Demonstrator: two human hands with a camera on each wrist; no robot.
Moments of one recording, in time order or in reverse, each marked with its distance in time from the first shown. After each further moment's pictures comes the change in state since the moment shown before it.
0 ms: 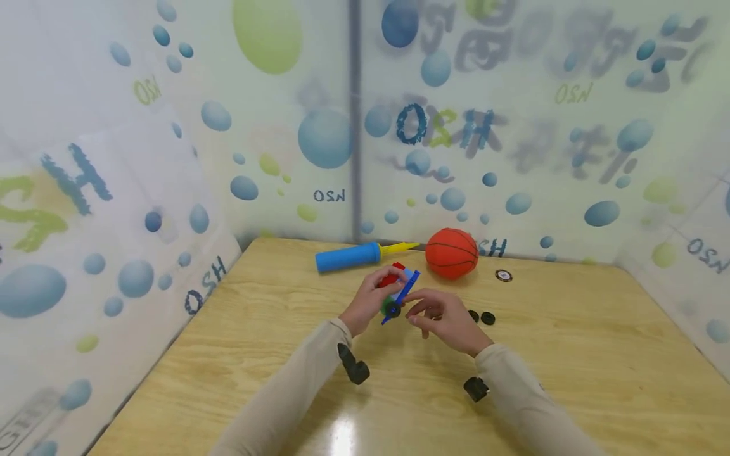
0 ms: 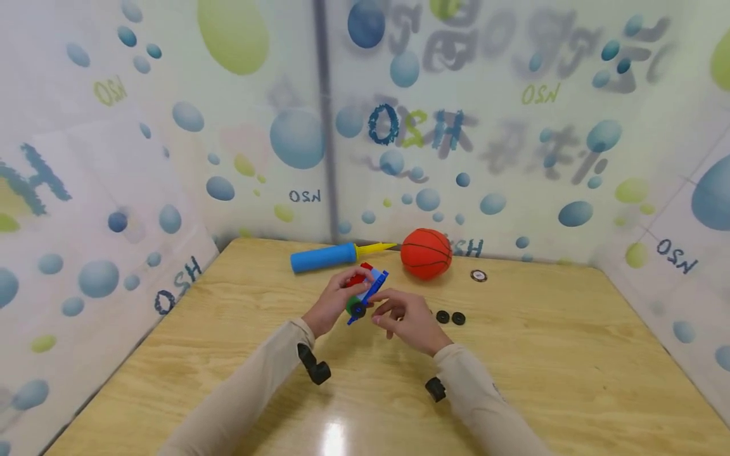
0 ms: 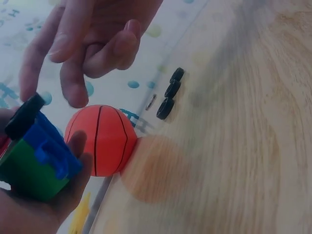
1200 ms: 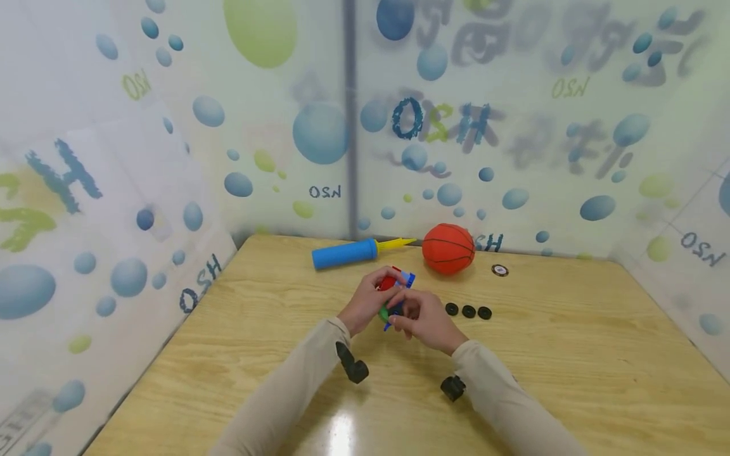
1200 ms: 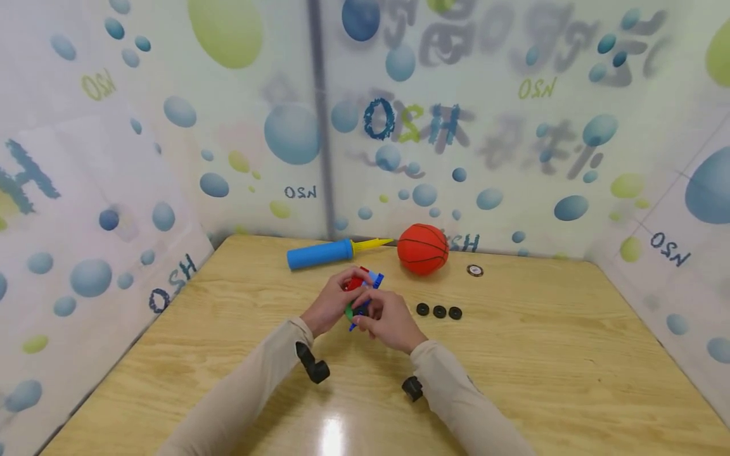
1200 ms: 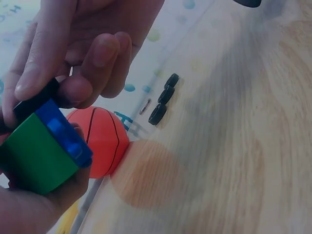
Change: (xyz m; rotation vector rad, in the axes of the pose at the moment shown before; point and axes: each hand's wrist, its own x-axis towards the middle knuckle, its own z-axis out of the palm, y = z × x) left_hand 0.003 -0.010 0.001 -0.036 -0.037 -0.024; right_hand 0.013 -0.013 0.028 0.008 0.050 0.078
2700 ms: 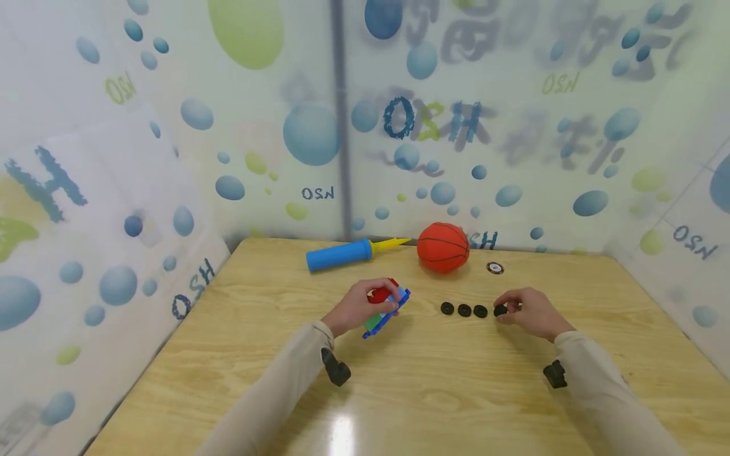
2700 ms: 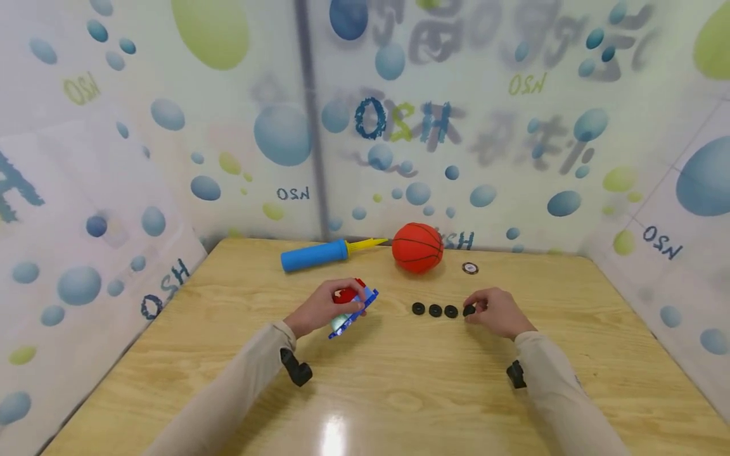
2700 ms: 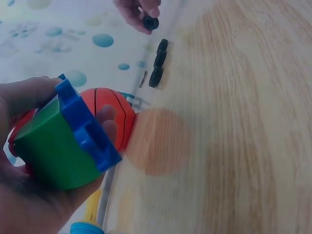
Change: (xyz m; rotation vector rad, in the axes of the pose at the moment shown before) left_hand -0.011 0.007 -0.015 0.311 -0.193 -0.001; right_hand -0.066 0.082 -0.154 -0.460 0.083 0.251
